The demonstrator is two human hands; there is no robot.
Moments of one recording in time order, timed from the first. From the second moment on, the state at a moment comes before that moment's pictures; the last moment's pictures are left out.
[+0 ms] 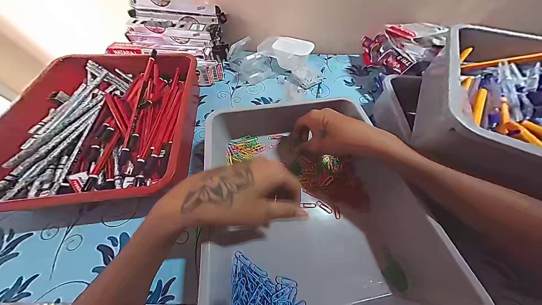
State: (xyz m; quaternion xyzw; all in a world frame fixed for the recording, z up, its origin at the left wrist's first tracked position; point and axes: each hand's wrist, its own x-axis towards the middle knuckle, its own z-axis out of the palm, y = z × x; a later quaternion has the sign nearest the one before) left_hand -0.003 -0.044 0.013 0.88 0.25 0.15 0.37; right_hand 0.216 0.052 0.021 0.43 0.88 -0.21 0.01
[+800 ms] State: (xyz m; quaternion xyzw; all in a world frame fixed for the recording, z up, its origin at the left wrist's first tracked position) left_hand -0.009 -0.012 0.009 0.75 0.57 0.30 0.15; right_hand 0.229 0.047 0.043 0.46 0.86 -0.12 0.18
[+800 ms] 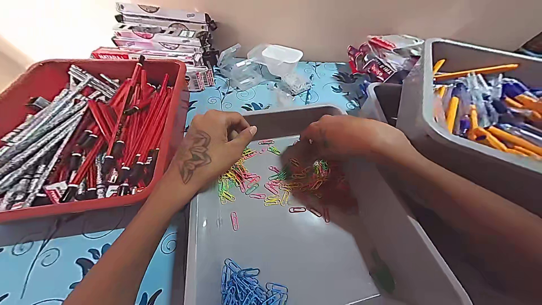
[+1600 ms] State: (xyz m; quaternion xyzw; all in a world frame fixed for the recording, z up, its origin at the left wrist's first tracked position) left_hand -0.012 -0.006 0.001 0.77 0.55 0.29 0.13; right_hand 0.236 0.044 0.049 0.37 0.91 -0.18 0.09
